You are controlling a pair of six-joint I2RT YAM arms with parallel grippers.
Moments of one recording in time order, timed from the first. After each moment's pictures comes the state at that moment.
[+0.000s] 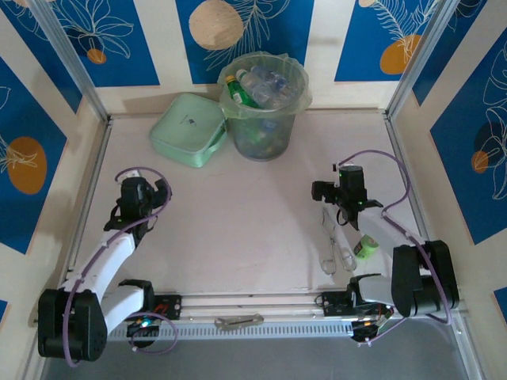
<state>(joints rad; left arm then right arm) -0.08 1.02 0.52 -0.11 -0.24 -0.43 0.14 1.28 0.58 -0.03 0.08 0.15</state>
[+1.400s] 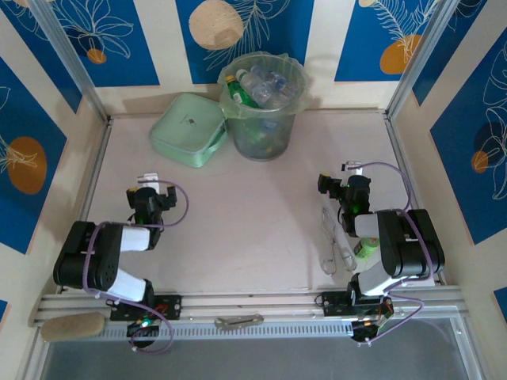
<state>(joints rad) -0.10 1.48 0.30 0.78 -0.30 0.00 0.03 1.52 0.40 0.72 0.04 0.12</state>
